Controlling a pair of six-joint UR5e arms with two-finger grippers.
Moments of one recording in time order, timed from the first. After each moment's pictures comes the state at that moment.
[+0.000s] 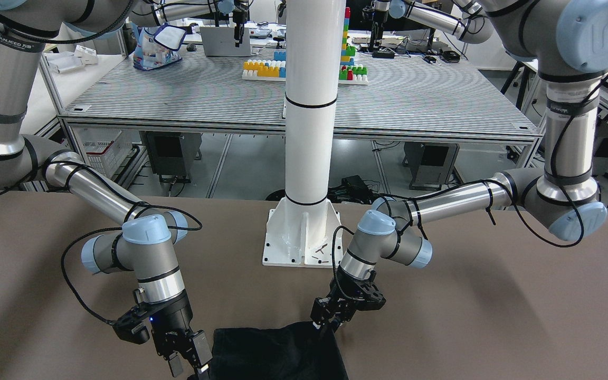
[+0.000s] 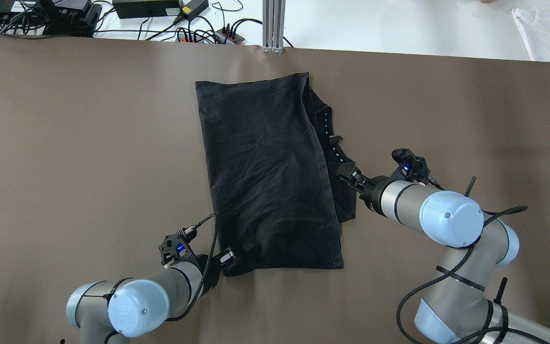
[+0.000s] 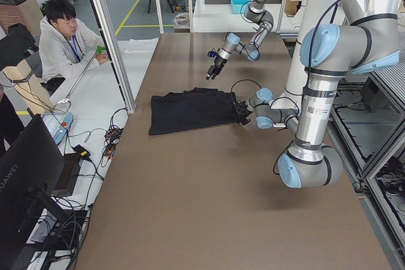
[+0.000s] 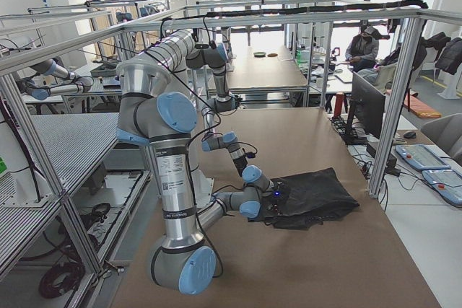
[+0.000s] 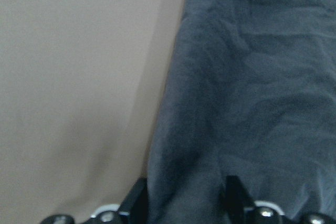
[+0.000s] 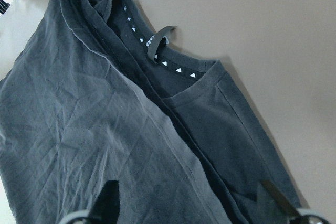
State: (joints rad) left arm -0.23 -2.00 -1.69 -2.25 -1.32 -1.97; right arm 0.58 -1.29 1.80 -0.89 1.53 1.81
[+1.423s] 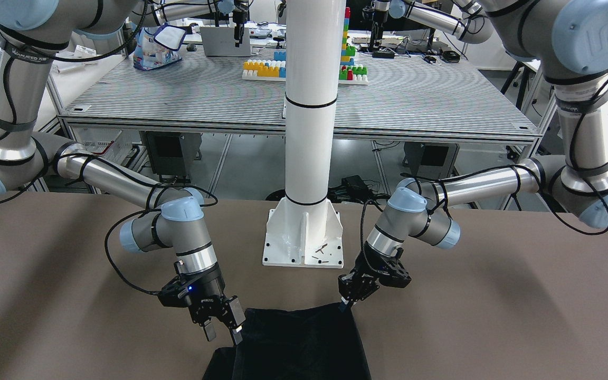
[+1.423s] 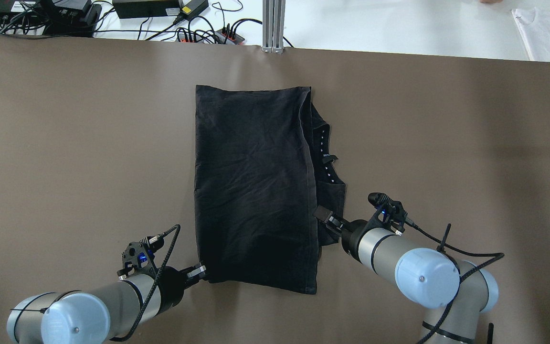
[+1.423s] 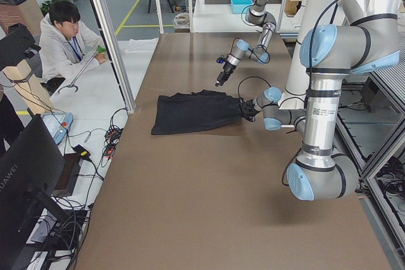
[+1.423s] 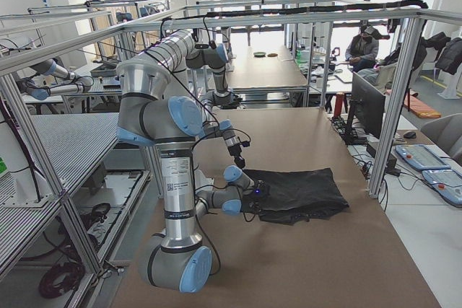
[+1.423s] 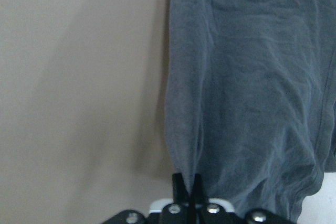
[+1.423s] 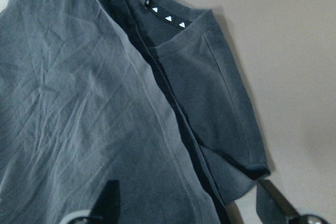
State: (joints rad) left arm -0.20 -1.82 -1.92 -2.25 -1.34 -1.89; right arm 0.36 -1.34 1.89 -0.91 1.36 1.86
